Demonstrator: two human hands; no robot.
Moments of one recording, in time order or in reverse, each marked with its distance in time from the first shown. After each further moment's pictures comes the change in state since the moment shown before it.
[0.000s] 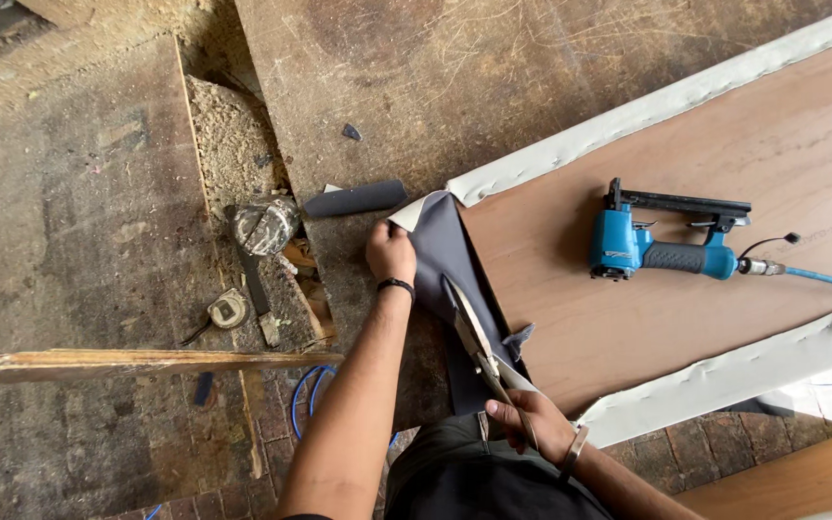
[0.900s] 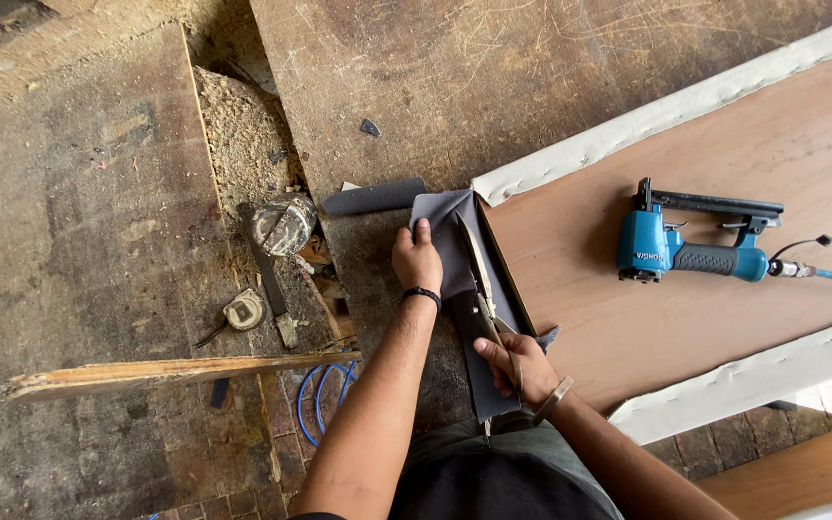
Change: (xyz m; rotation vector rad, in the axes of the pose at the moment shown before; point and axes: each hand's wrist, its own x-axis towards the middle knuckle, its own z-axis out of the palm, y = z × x) left_hand 0.002 -0.023 0.004 -0.033 0.064 -0.032; right_hand 0.064 -0.075 0.030 0.049 0.208 -0.040
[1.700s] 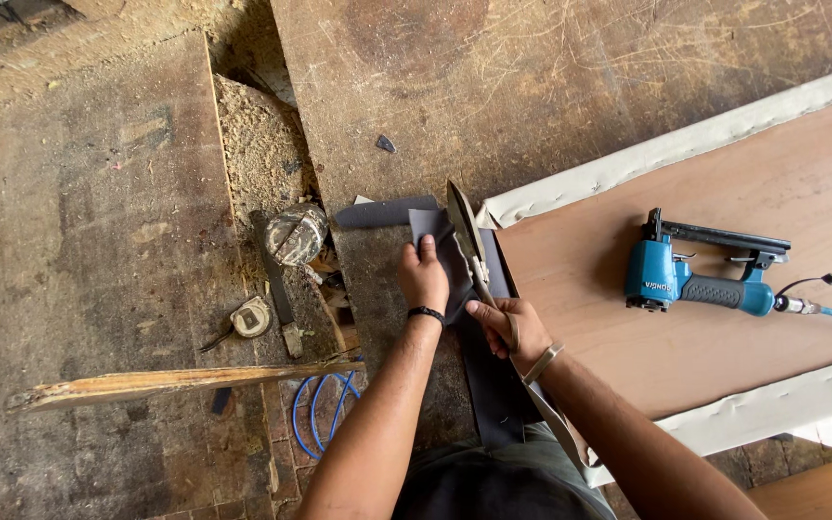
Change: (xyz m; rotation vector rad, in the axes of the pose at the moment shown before) left_hand -0.002 0.007 -0.004 -0.032 0.033 0.041; right_hand 0.042 -0.078 -0.001 0.033 0.033 -0.072
